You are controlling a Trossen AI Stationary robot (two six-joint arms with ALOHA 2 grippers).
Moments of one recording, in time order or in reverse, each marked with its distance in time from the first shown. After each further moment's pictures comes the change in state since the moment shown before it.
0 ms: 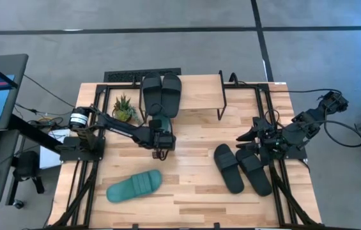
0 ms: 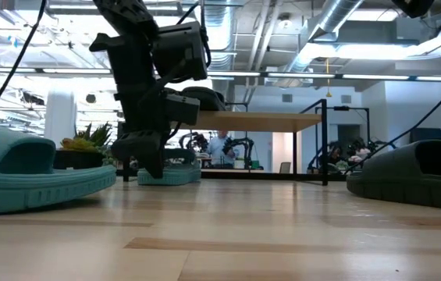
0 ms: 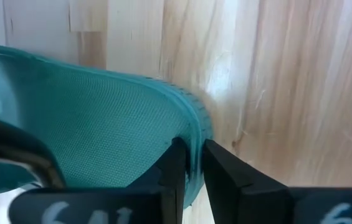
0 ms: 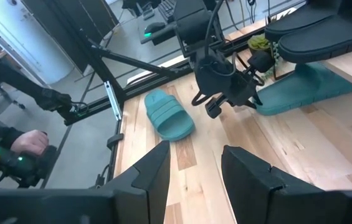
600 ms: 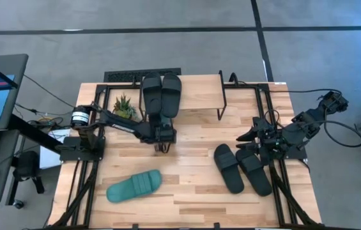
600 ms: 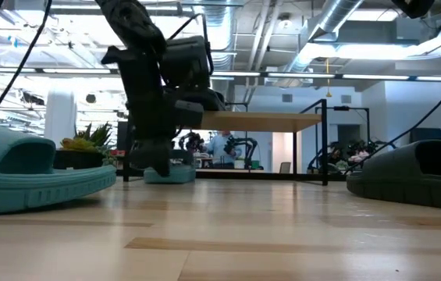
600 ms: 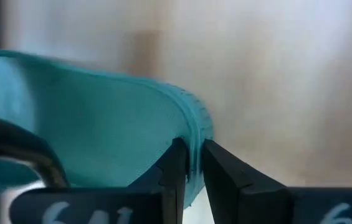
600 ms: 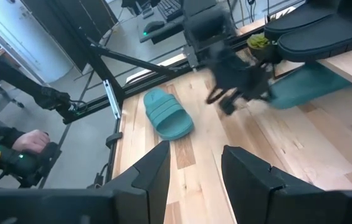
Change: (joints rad) left arm 0.052 0.007 -0.004 0.062 -0.075 0.009; right arm 0.000 0.000 0.000 -0.006 0.000 0.000
